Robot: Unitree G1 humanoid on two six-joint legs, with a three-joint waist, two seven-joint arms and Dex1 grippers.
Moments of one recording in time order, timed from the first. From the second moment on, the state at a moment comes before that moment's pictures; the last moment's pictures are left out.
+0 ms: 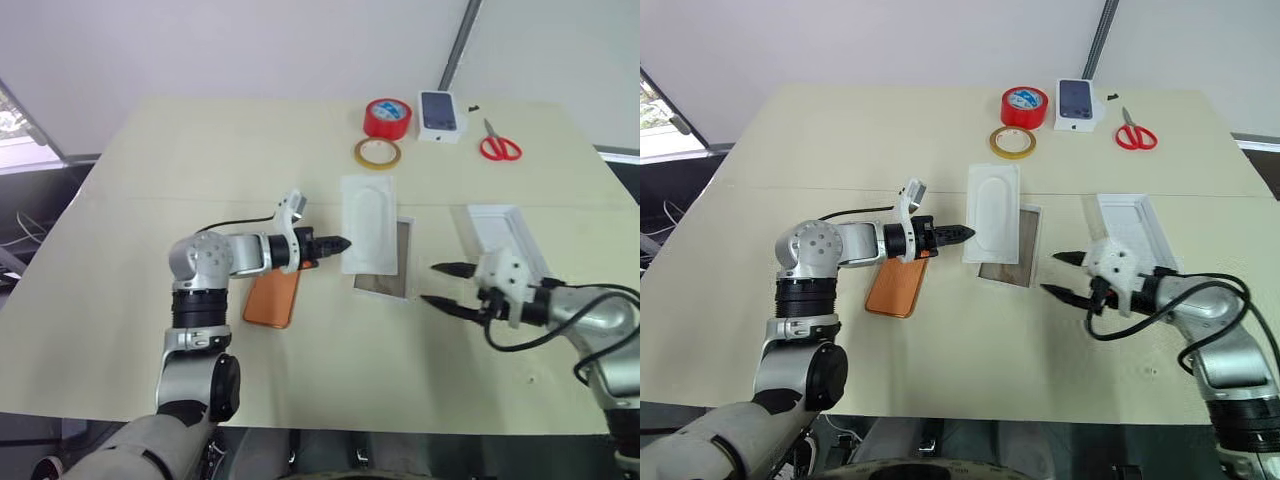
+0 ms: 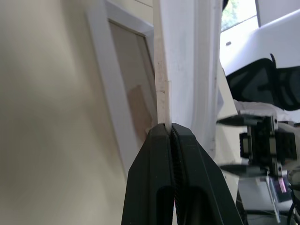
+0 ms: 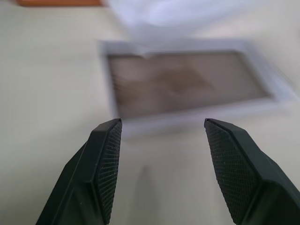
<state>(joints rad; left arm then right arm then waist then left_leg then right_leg) -0.76 0.07 0.22 0.19 -0.69 1.38 -0.43 -0.04 -0.80 -0.18 -0.16 0.28 0.16 1.01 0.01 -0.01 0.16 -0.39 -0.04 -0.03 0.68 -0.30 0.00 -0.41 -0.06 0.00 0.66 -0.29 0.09</state>
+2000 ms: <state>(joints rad) -0.52 0.50 0.15 0.07 -0.63 0.97 -0.72 -0.62 -0.48 0.25 0.11 0.00 0.07 0.94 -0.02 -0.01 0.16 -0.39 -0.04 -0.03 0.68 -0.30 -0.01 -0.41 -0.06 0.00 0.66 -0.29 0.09</state>
